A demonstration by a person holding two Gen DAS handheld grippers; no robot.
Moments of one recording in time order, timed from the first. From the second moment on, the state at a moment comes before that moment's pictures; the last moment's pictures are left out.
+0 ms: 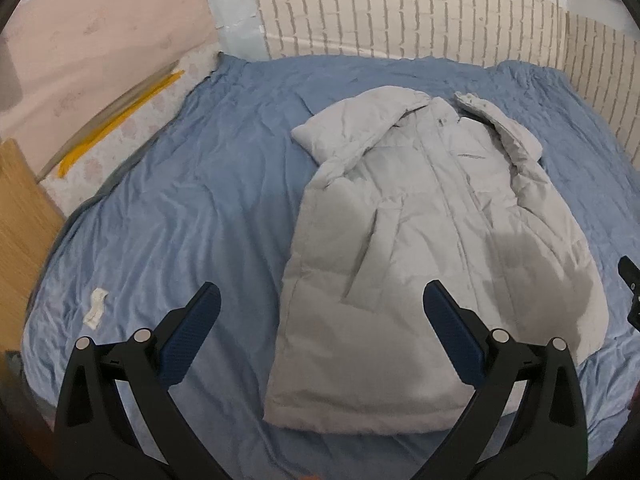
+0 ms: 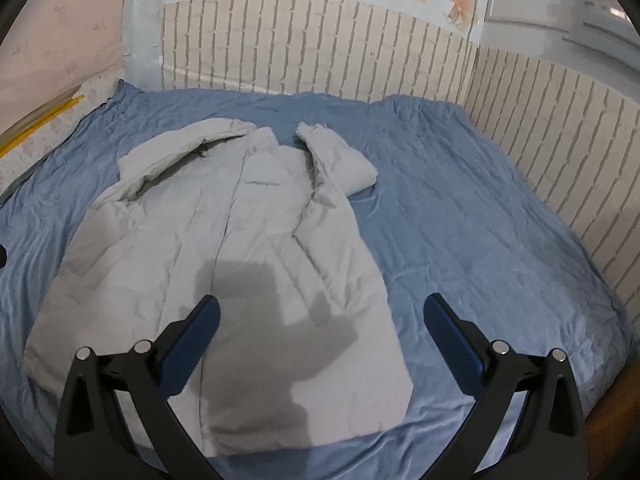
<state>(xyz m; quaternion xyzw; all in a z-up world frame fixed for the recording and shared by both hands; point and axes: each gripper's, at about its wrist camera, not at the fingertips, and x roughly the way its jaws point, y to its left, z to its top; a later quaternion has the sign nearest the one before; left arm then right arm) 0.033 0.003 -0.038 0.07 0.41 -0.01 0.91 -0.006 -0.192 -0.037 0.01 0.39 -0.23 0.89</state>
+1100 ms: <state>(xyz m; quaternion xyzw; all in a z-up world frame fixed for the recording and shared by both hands) 0.263 -0.004 -0.104 0.09 0.43 -0.04 0.90 0.182 -0.289 -0.115 -0.05 0.45 -0.22 0.87</state>
